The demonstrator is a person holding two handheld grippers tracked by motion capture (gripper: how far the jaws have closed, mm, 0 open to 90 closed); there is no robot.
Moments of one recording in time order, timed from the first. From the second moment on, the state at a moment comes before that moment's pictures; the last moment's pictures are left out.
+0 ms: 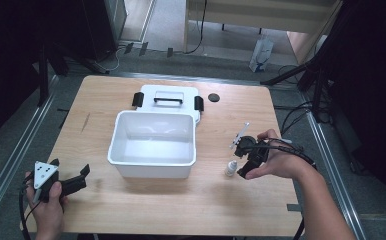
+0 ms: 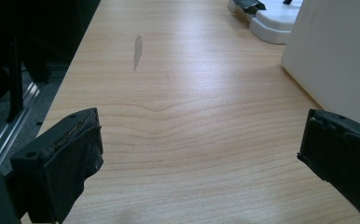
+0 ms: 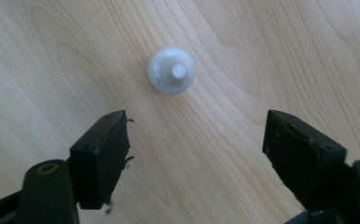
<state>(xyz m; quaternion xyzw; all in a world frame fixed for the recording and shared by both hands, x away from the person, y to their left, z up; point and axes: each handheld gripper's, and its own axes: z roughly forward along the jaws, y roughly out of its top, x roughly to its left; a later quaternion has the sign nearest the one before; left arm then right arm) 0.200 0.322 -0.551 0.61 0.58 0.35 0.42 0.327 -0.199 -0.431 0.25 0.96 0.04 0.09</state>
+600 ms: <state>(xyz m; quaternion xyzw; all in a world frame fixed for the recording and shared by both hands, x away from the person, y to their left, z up) 0.200 0.322 -0.551 0.61 0.58 0.35 0.42 0.342 -0.174 -0.443 0.24 0.97 0.01 0.04</state>
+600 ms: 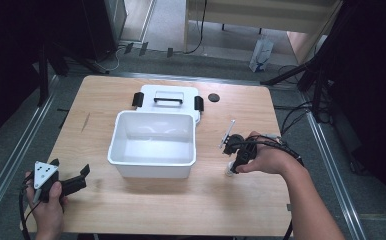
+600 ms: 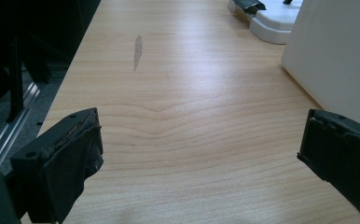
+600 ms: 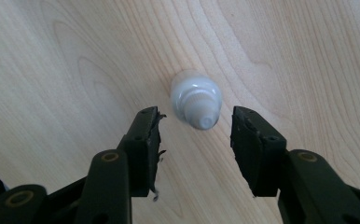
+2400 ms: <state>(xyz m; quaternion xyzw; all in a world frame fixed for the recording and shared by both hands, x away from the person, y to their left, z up) 0.200 0.321 -0.551 0.61 0.58 0.35 0.41 0.352 -0.153 -0.408 0.21 0.98 0.03 0.03</state>
